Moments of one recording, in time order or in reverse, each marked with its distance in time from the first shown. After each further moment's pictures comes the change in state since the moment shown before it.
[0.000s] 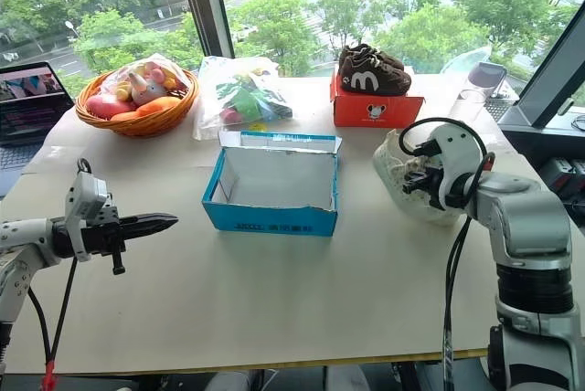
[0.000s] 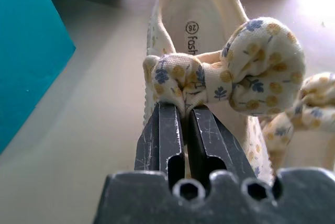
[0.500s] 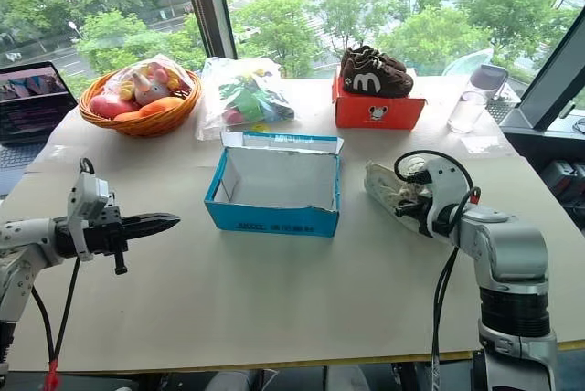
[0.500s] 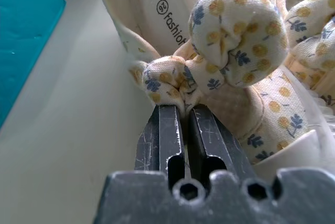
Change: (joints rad) left arm -0.009 -0.012 -0.009 0.012 0.007 -0.022 -0.003; right arm 0.111 0.080 -0.013 0.064 0.014 -0.055 -0.084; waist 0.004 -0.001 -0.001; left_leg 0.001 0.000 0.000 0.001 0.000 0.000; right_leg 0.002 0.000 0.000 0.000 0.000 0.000
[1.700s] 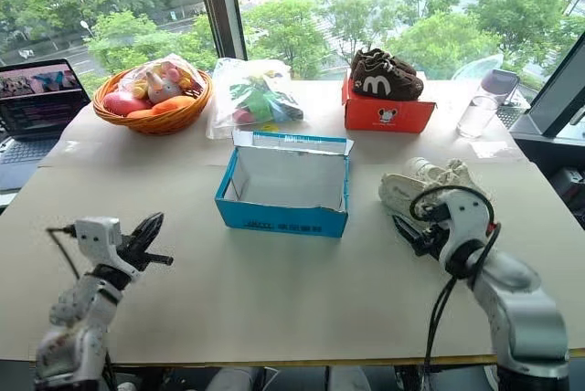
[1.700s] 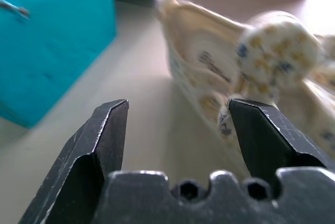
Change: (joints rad) left arm 0.256 -0.692 0.163 -0.156 0.312 -0.253 0.996; right arm 0.472 0.118 -0.102 -0.217 -0.059 -0.662 -0.062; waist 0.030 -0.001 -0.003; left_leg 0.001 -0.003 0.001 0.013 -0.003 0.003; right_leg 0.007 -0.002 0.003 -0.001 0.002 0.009
